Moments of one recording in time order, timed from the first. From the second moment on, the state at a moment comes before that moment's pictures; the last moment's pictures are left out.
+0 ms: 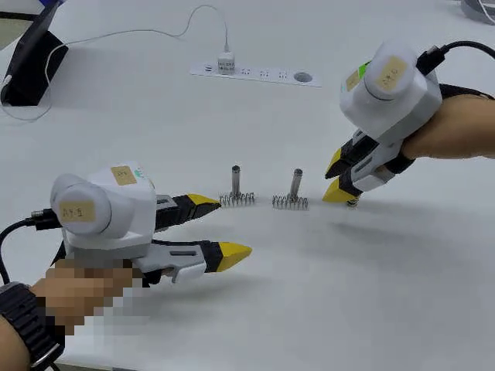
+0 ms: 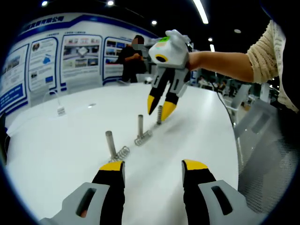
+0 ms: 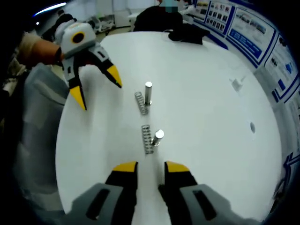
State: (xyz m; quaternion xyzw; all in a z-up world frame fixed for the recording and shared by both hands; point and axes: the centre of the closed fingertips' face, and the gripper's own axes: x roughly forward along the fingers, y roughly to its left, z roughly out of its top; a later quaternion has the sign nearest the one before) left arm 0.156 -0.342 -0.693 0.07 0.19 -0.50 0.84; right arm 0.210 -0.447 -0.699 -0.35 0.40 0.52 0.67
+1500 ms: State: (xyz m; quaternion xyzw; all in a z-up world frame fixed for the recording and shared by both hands) left arm 0.157 -0.342 -0.693 0.07 0.20 -0.50 0.84; right arm 0.202 -0.423 -0.741 -0.36 0.41 0.54 0.64
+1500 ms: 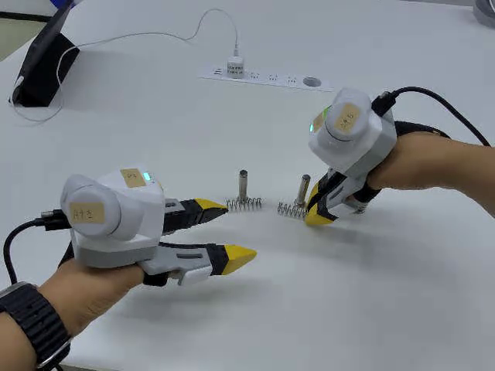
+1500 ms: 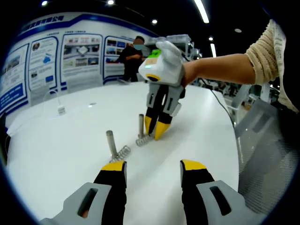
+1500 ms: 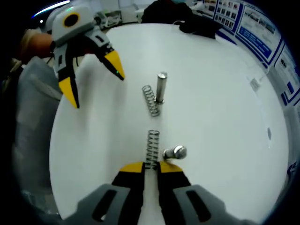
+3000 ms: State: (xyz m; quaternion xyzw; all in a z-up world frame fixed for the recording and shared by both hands) left arm 0.146 -0.400 -0.684 0.15 0.16 -0.58 0.78; right arm 0.134 -0.411 -0.691 -0.40 0.38 0.61 0.57
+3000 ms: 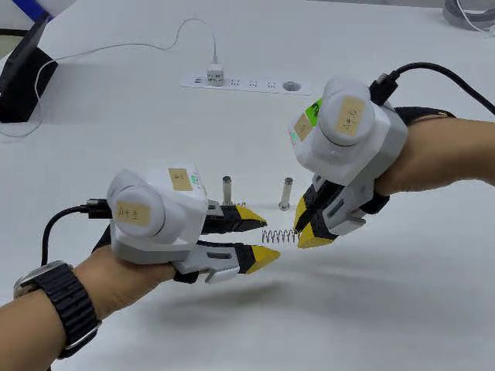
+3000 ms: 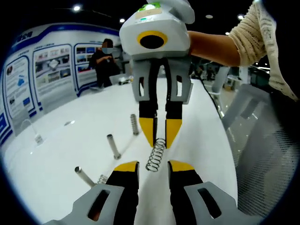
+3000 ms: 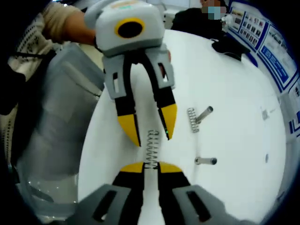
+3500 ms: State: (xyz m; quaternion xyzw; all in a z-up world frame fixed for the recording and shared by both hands) left arm 0.140 -0.403 -0.686 0.17 0.16 -0.59 0.77; right arm 0.128 -0.408 -0.676 -0.42 0.37 0.61 0.56
